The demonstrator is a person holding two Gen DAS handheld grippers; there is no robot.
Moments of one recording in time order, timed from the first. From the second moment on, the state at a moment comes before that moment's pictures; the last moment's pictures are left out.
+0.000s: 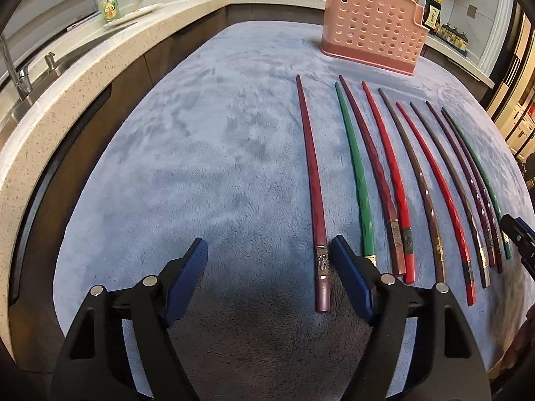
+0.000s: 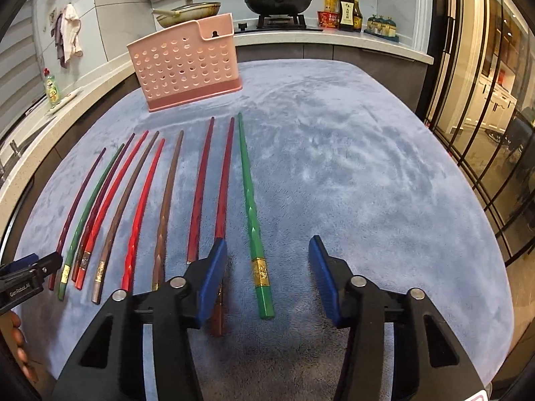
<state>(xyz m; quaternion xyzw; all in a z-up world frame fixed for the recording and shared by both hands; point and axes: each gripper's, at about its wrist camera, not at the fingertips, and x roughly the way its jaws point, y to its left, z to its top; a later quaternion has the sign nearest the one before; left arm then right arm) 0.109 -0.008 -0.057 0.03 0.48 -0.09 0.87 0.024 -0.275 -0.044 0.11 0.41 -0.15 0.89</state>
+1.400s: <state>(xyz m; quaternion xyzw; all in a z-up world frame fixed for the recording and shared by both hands) 0.060 0.027 0.041 -0.02 0.41 -0.12 0.90 -0.050 -0.292 0.060 0.14 0.29 -0.14 0.94</state>
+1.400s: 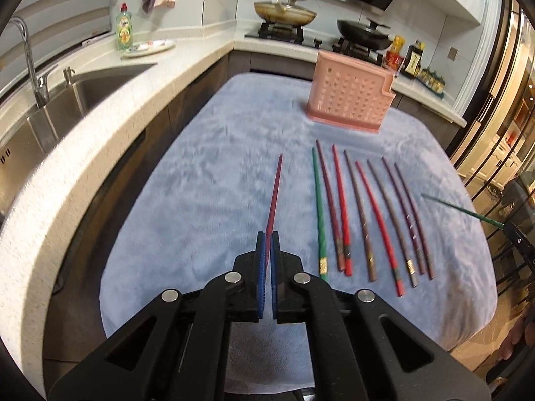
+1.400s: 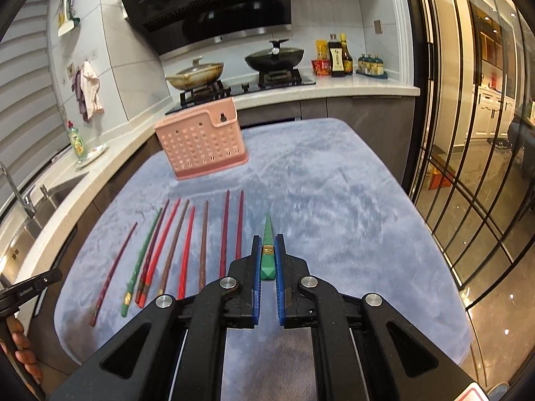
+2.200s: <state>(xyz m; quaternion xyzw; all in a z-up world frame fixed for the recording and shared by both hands) 0.071 0.026 -0.052 -0.01 0.48 -0.13 0.87 -0.055 -0.287 0.040 0.15 0.32 -0.14 0.92</state>
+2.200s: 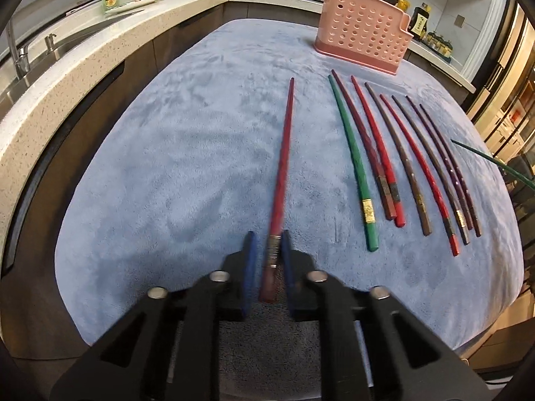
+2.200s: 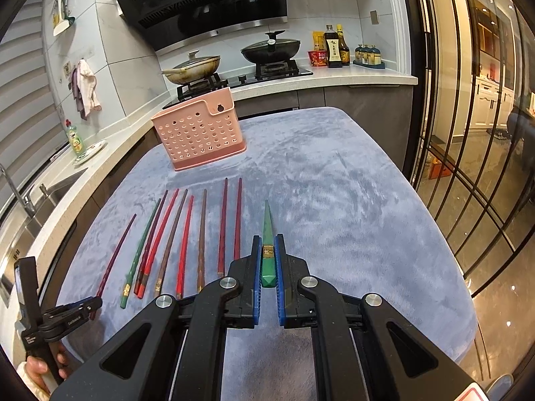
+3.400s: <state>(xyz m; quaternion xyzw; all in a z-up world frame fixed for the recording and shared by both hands) 0.182 -0.021 0.186 -0.03 0.31 -0.18 0.93 0.044 -0.335 0.183 0.17 0.18 -0.09 0.96</state>
